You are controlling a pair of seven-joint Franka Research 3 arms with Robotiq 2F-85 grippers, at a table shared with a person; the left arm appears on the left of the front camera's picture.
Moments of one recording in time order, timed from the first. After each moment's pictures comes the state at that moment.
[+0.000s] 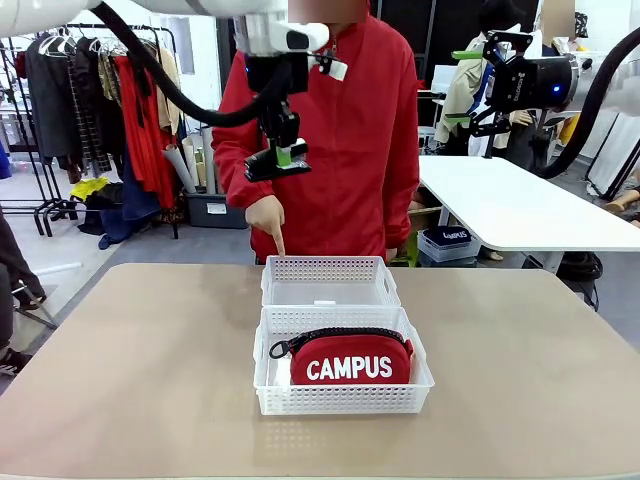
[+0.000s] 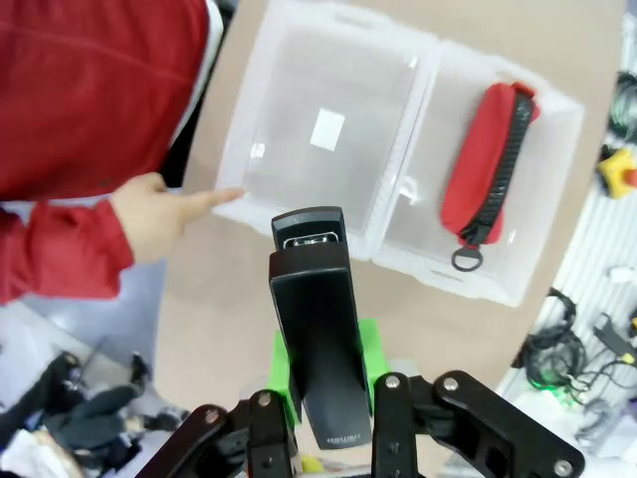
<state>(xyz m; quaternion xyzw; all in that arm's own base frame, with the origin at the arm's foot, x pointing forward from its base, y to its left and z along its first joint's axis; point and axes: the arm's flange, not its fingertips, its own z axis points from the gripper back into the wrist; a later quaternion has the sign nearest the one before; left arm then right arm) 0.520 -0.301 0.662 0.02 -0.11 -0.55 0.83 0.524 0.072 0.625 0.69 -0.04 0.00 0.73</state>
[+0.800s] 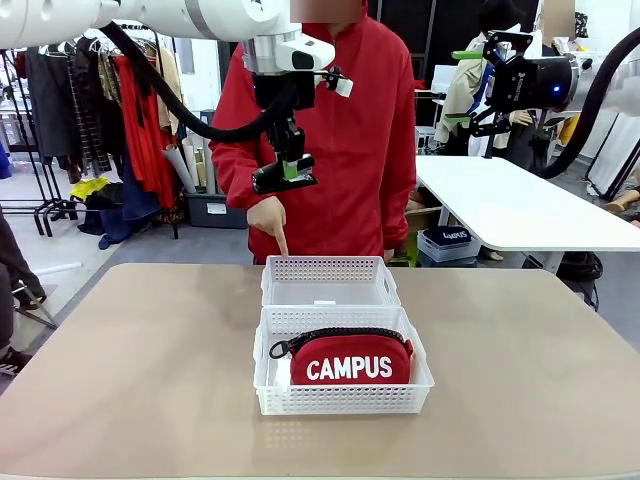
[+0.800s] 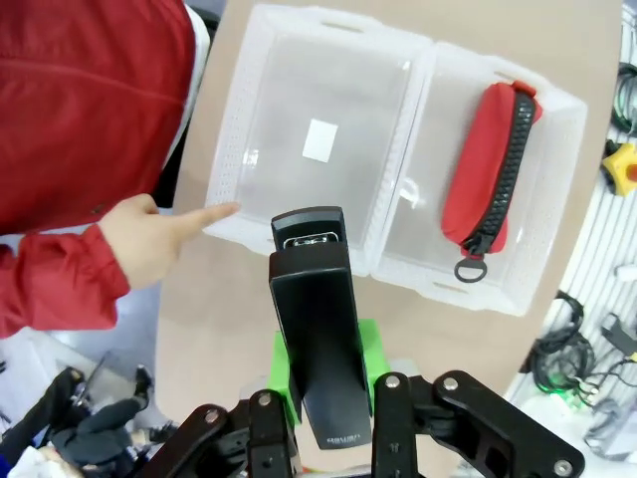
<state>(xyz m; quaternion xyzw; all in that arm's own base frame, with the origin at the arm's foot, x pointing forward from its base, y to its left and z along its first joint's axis) 0.523 -0.311 0.641 0.02 -0.11 -0.56 0.82 0.524 0.072 0.625 0.69 -0.04 0.00 0.73</state>
